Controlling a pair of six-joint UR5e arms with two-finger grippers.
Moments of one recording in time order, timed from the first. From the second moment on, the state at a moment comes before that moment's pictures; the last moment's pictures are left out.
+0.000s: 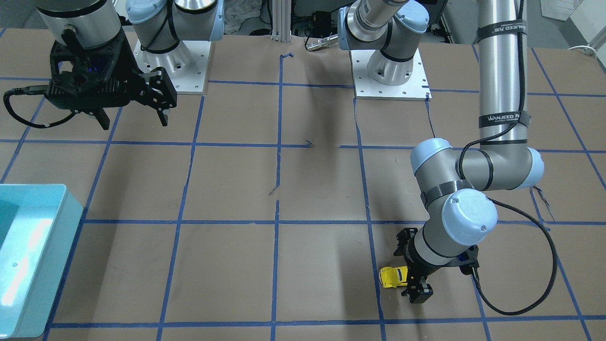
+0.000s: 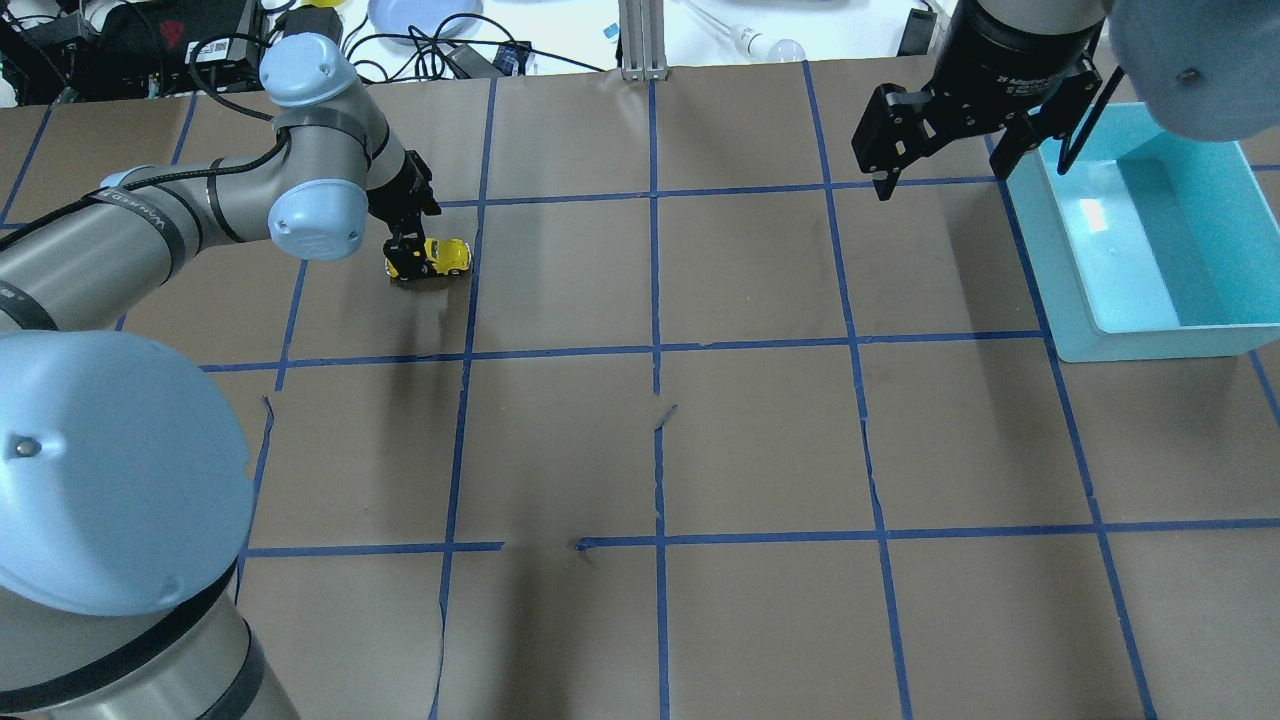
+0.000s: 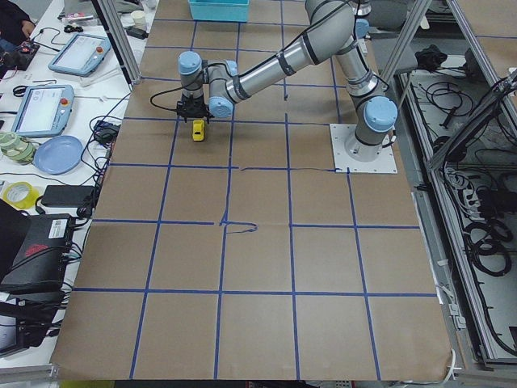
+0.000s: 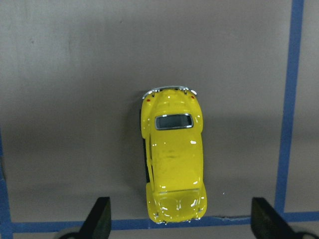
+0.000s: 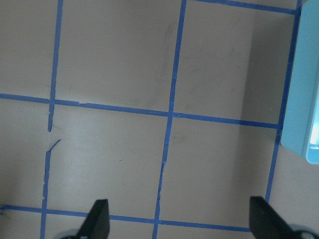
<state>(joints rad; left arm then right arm) -1.49 -2.18 -1.55 -0.91 1.53 -1.52 1.60 -1.54 1.49 -1.58 -1.60 -0.10</state>
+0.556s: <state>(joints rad) -1.49 -2.21 -1.55 -0.90 1.54 -1.55 1.60 -1.54 1.49 -1.58 -1.60 -0.10</state>
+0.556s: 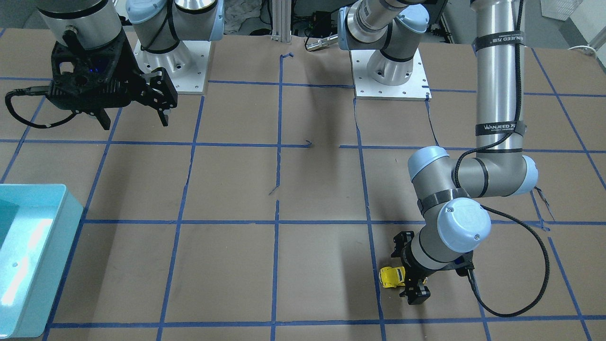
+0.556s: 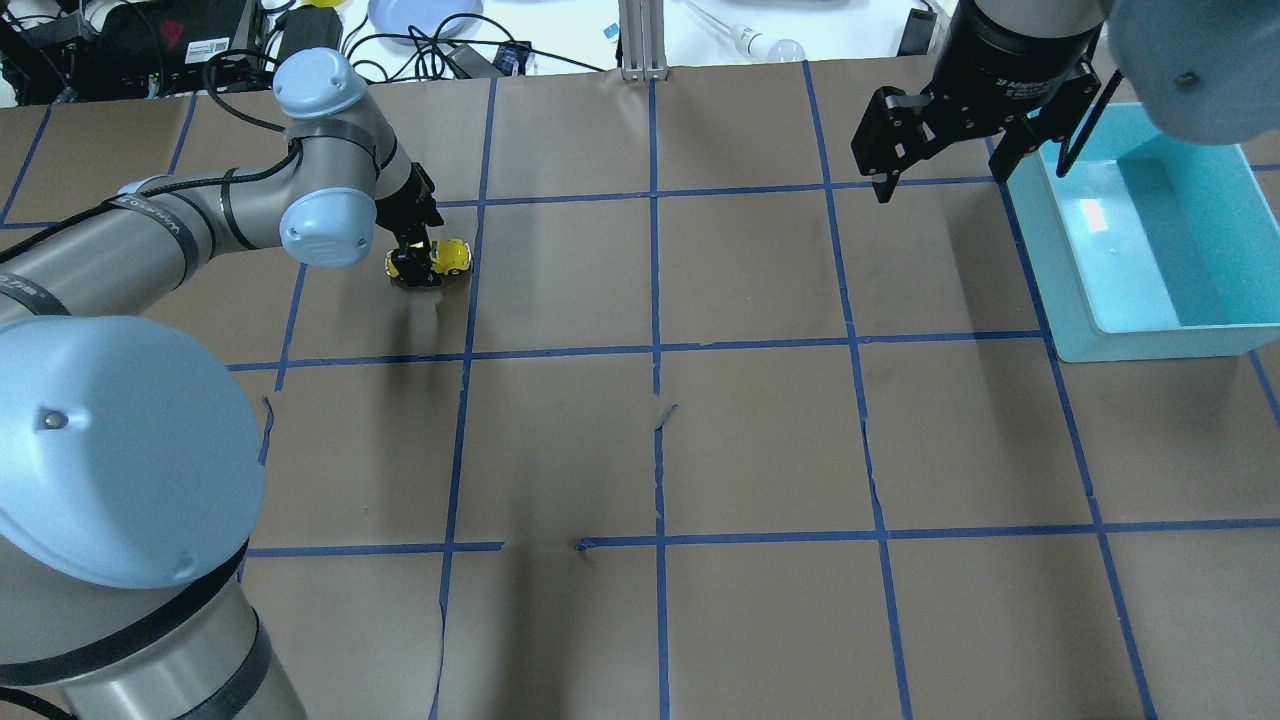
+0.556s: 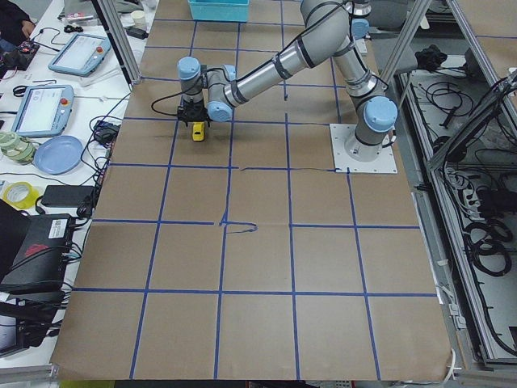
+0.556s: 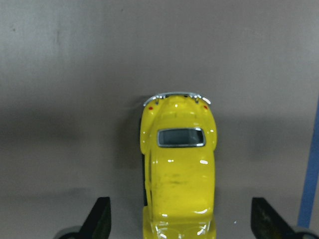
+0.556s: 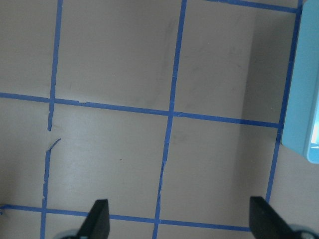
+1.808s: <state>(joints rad) -1.51 -2.18 -1.54 -0.89 1.38 -1.61 1.60 -1.54 1.49 -1.58 -1.59 -0.10</state>
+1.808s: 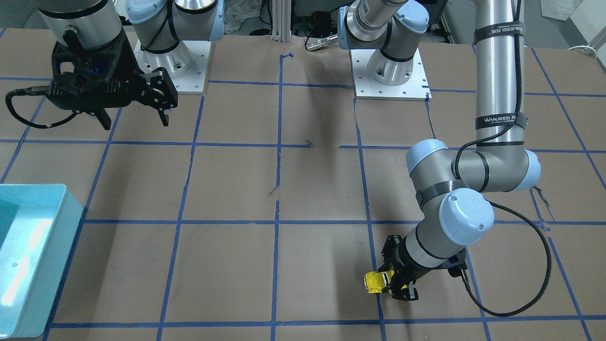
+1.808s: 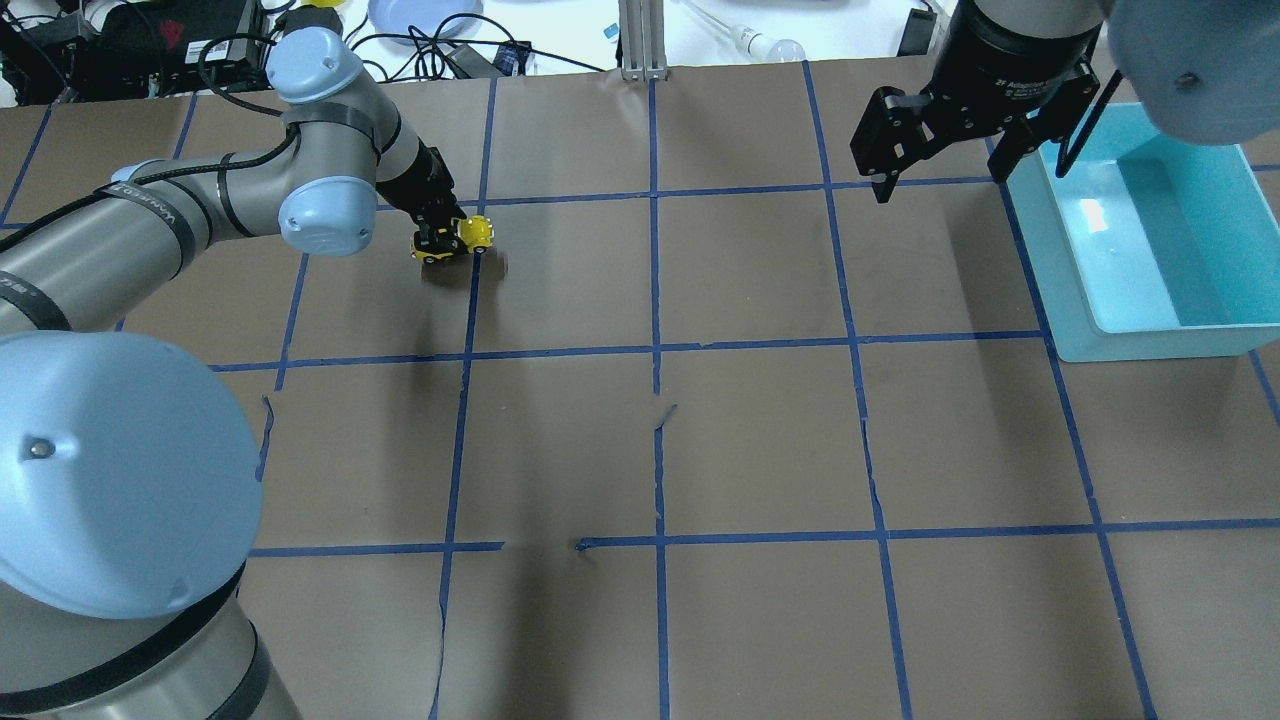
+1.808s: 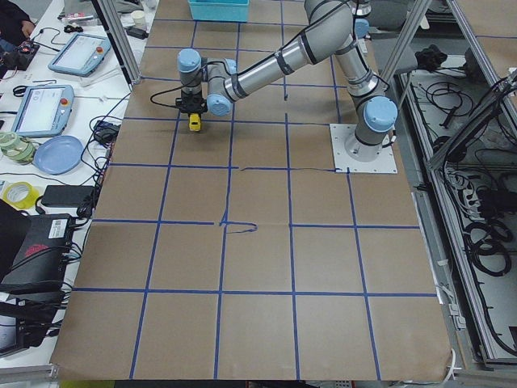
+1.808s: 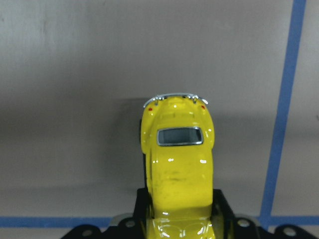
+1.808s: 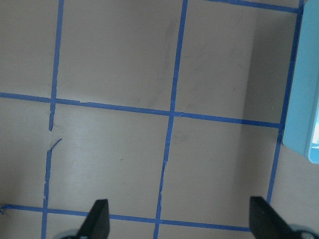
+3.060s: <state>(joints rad) -1.54 -2.19 -1.54 -0.94 1.35 -1.44 1.60 -1.54 1.49 -1.58 -1.60 -0.10</state>
